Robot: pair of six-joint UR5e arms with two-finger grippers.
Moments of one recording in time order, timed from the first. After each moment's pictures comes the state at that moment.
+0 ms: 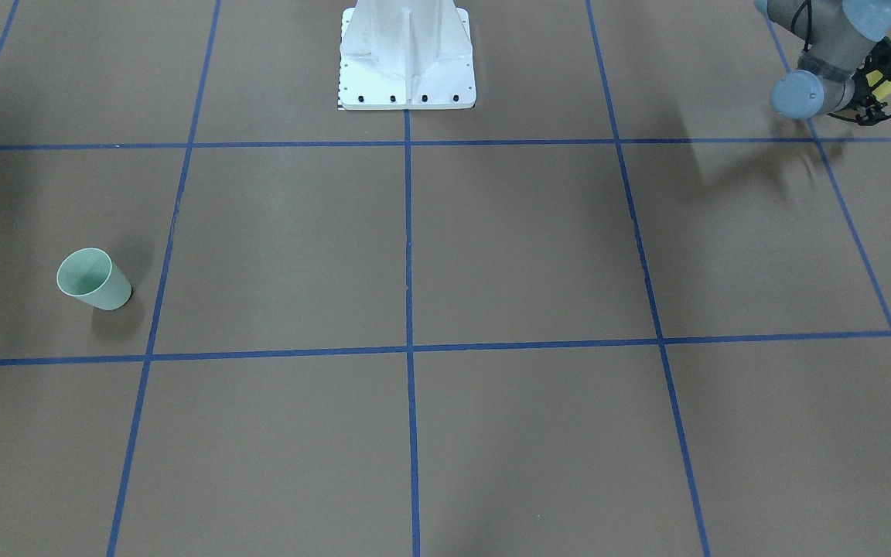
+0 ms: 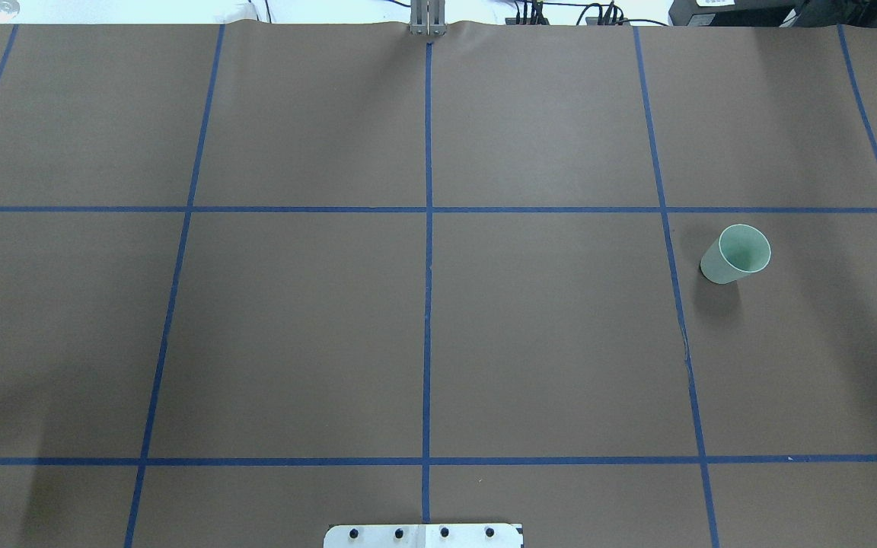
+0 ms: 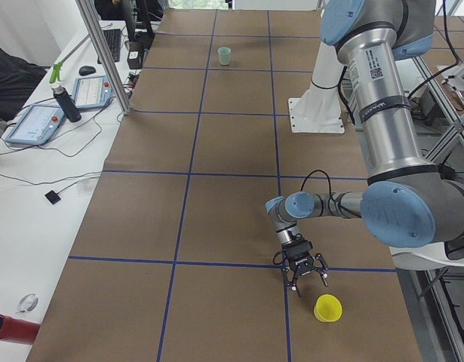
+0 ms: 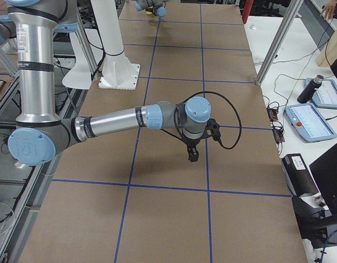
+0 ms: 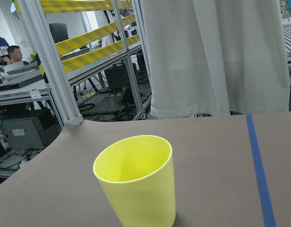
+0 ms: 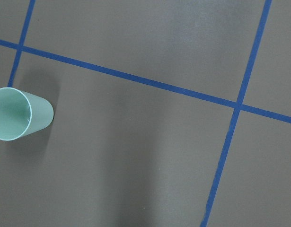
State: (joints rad) left arm -0.40 -1.16 -1.74 -1.29 -1.82 -2.70; right arm 1.49 -1.59 1.84 -1.74 2.45 -0.16
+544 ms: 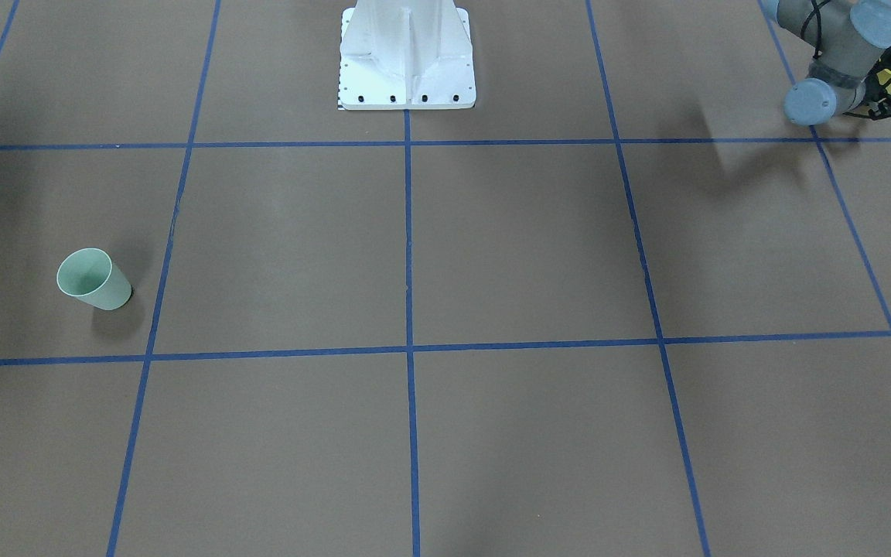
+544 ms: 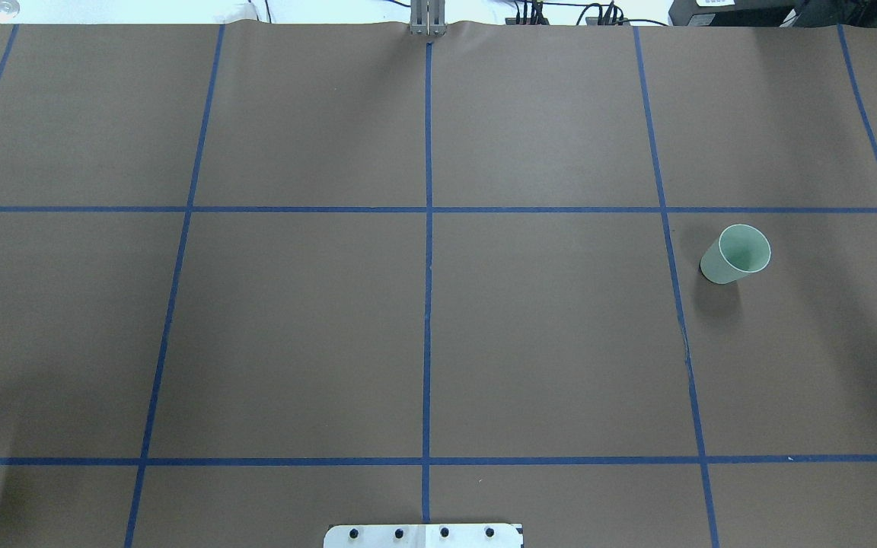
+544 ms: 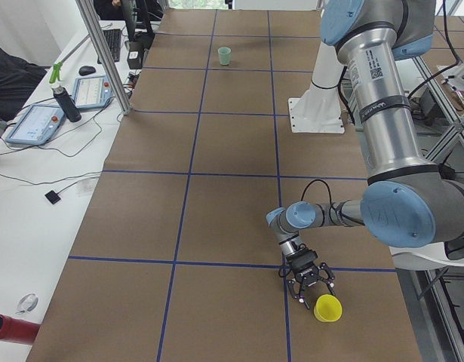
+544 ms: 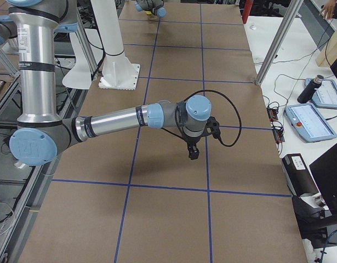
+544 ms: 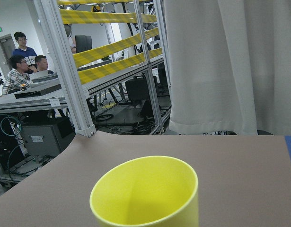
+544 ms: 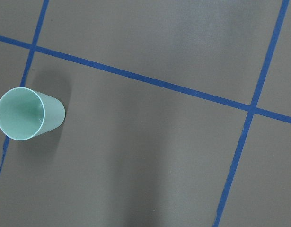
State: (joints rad) left arm -0.40 -1.16 -1.68 -1.30 -1.86 -2.73; right arm 1.48 -1.59 1.84 -1.74 2.45 -0.16
